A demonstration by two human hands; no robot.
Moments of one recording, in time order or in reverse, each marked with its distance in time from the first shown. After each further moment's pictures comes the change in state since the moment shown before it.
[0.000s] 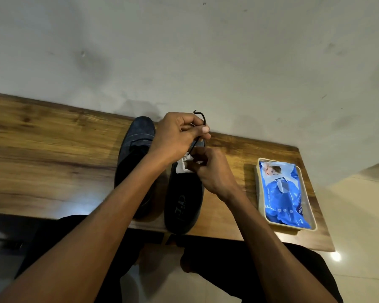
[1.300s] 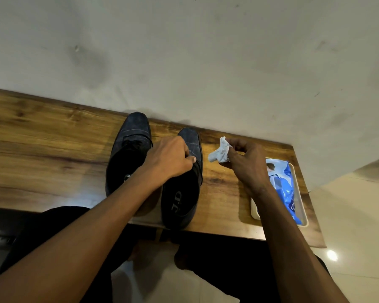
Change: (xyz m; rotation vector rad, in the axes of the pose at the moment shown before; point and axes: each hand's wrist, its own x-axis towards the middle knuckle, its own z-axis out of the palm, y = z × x) left_hand -0.015 -0.027 0.018 0.859 -0.149 -0.098; right_hand -0.007 0.039 -0.066 0.270 0.304 0.149
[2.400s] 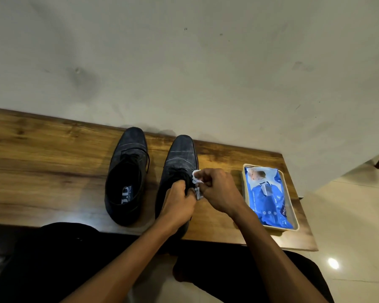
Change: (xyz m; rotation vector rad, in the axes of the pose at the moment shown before) left_hand -0.058 0.021 0.059 -0.649 -0.008 -0.287; right_hand -0.037 -0.002 0.022 -0.585 -0.281 -0.169
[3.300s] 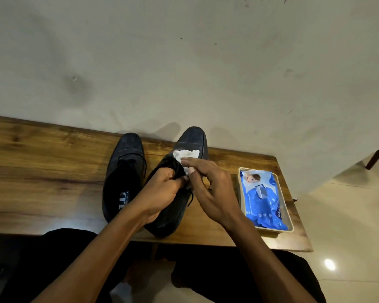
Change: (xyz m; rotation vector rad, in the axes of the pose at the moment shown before) left_hand -0.001 0.032 -0.059 -0.453 -0.296 0.075; right_hand -0.023 -0.036 -0.010 0.197 0.332 -0.401
